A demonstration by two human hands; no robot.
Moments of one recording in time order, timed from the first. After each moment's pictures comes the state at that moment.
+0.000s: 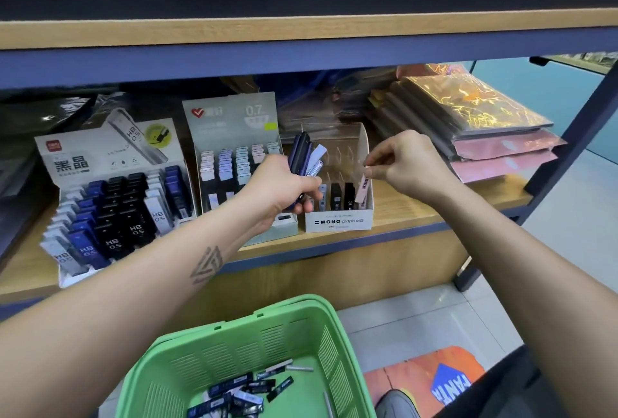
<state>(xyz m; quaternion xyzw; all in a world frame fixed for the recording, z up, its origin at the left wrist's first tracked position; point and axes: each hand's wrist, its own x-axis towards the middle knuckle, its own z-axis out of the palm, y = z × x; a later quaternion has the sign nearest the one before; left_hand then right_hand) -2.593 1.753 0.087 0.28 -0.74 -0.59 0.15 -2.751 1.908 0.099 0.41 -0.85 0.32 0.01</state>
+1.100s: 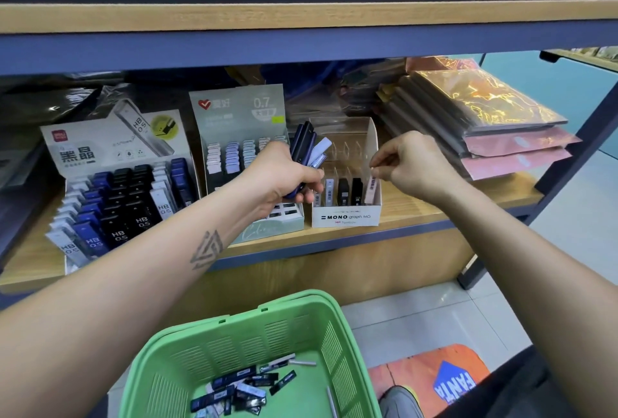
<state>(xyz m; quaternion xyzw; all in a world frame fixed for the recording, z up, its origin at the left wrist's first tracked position) -2.591 1.742 0.095 0.27 -0.74 -0.60 0.13 -2.752 1.902 0.091 0.42 -0.86 0.30 0.00</state>
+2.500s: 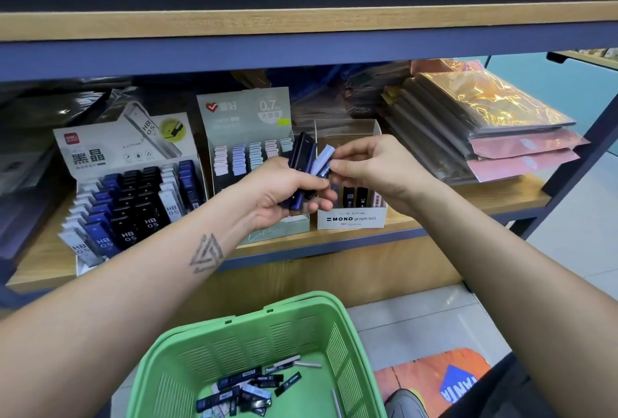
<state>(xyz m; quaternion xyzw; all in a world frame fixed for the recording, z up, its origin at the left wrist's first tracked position) -2.579 1.738 0.087 0.25 -0.64 -0.72 0.07 -2.720 1.869 0.087 0.38 -0.68 0.57 -0.26</state>
